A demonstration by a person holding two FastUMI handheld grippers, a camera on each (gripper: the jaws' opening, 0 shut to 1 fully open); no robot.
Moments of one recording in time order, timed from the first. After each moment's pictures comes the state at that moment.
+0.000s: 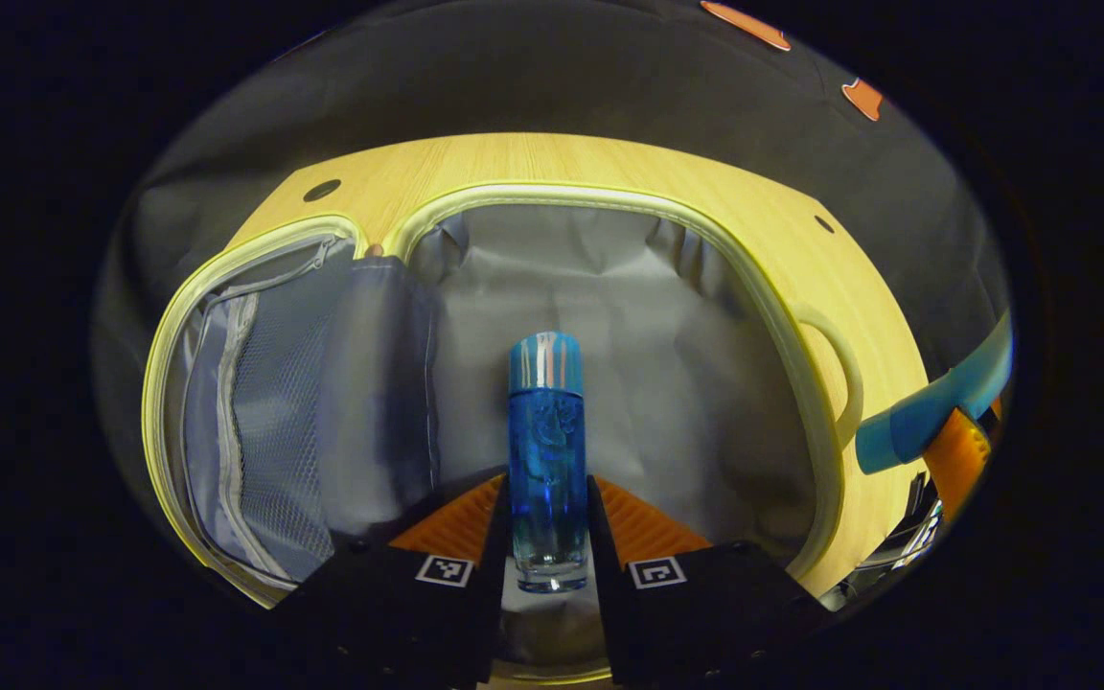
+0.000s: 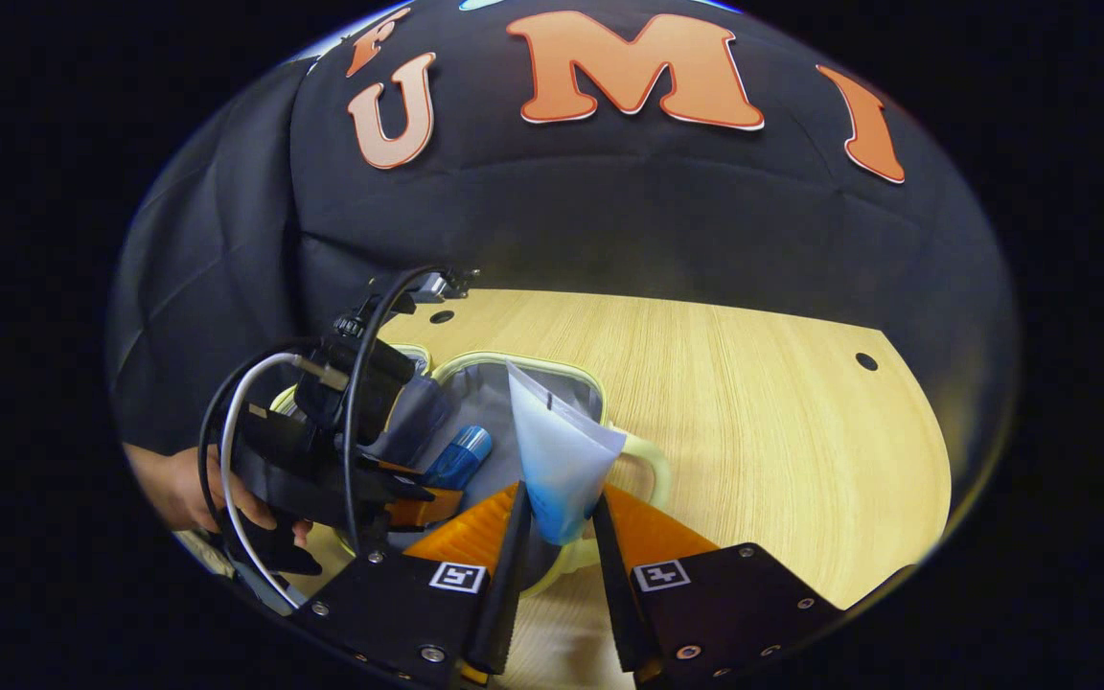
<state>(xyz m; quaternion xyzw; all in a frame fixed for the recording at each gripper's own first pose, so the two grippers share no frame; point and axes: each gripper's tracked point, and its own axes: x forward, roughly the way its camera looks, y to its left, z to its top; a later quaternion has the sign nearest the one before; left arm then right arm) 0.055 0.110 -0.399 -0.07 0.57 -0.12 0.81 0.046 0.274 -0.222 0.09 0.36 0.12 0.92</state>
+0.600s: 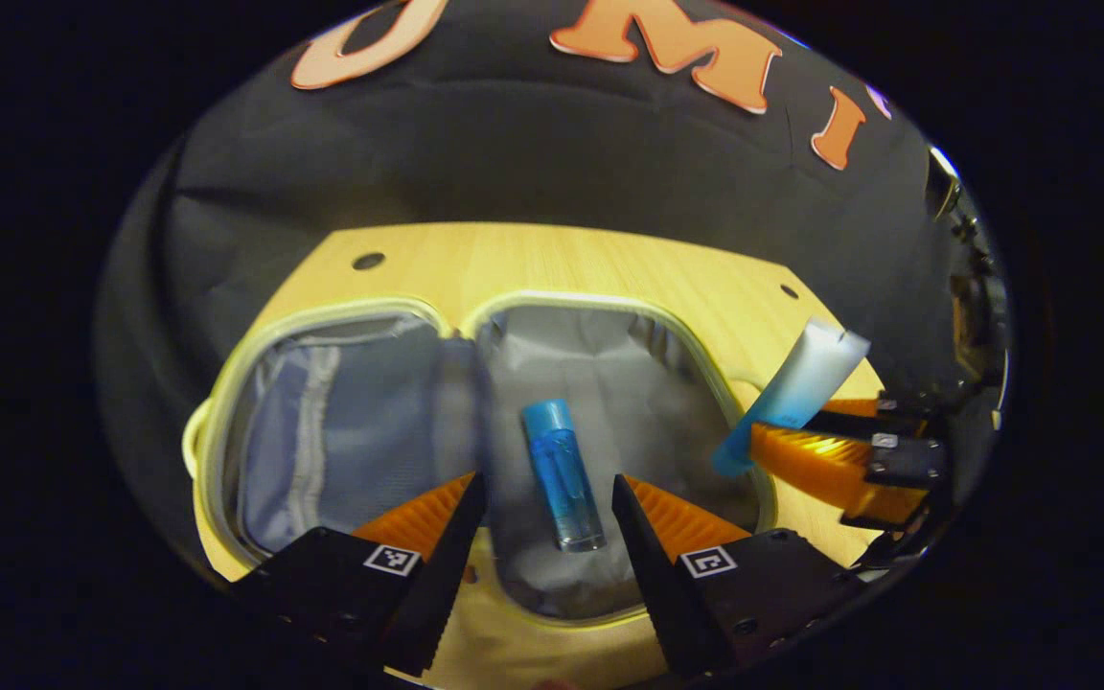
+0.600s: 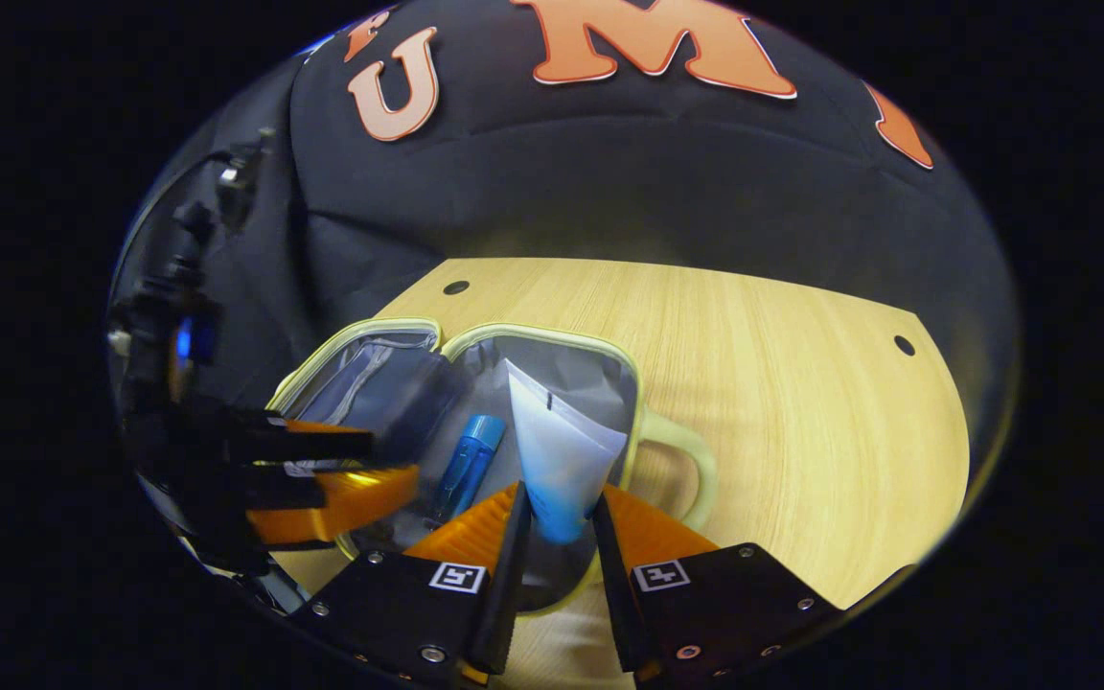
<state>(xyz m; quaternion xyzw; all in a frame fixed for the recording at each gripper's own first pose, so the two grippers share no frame) 0.056 0.151 -0.310 -0.10 0.43 -0.10 0.89 0.061 0.309 -0.255 0.09 0.41 0.16 0.90</state>
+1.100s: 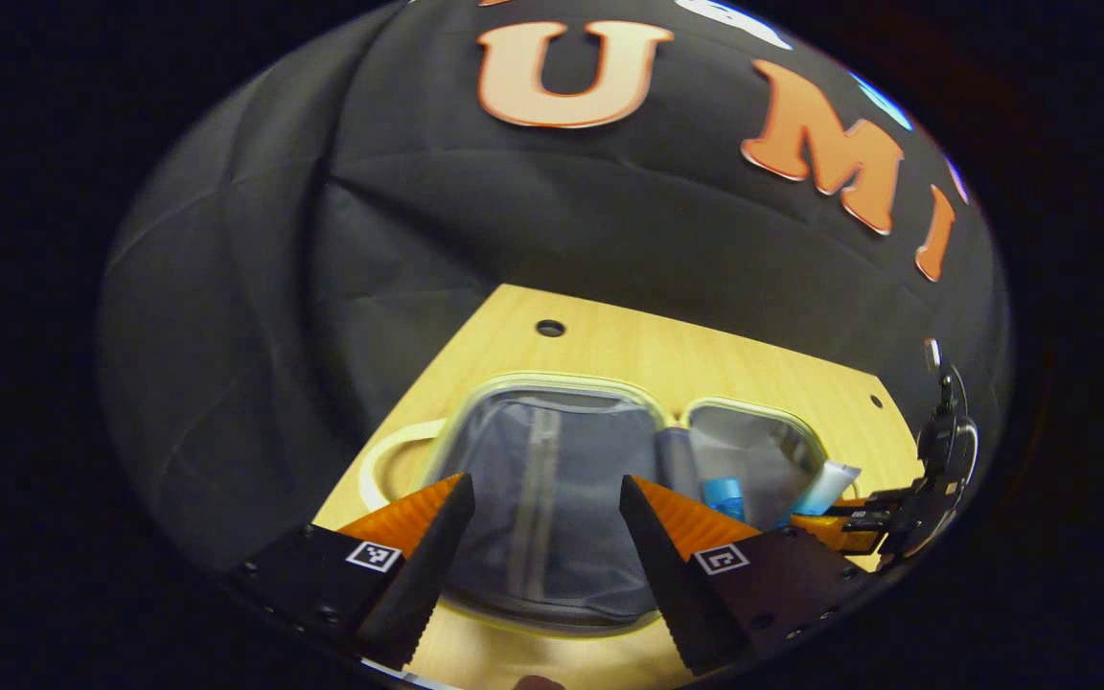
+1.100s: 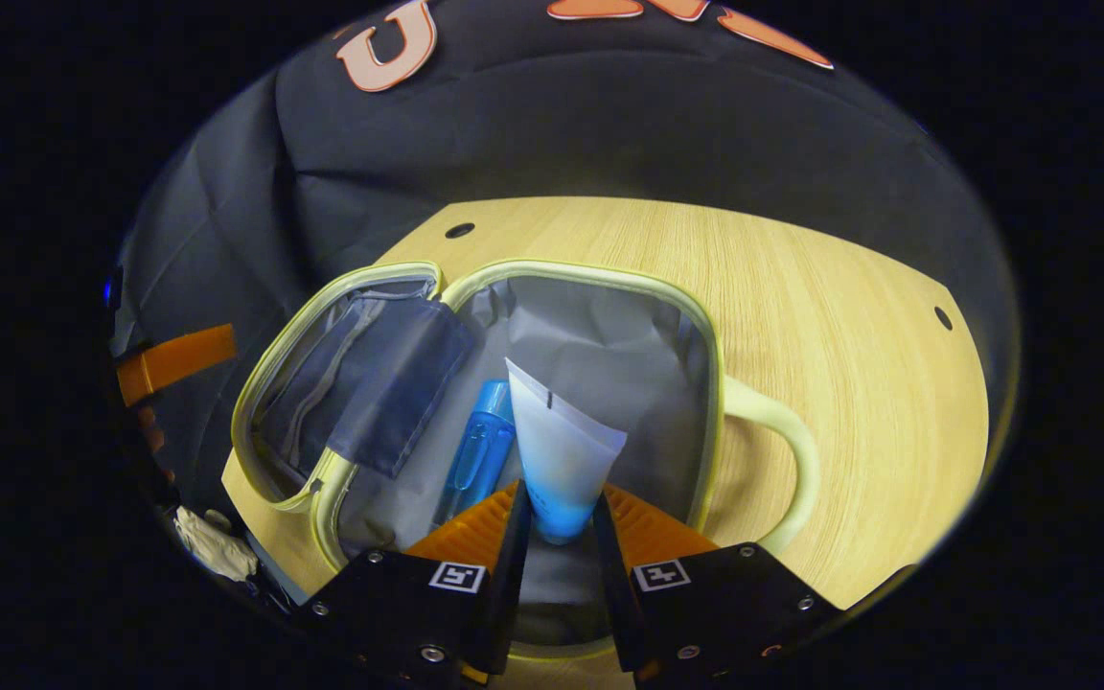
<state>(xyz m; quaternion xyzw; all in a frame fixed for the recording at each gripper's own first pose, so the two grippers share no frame) 0.028 0.328 -0.223 -0.16 0.37 0.07 0.91 0.063 0.352 -0.306 0.08 0.49 0.16 0.85</state>
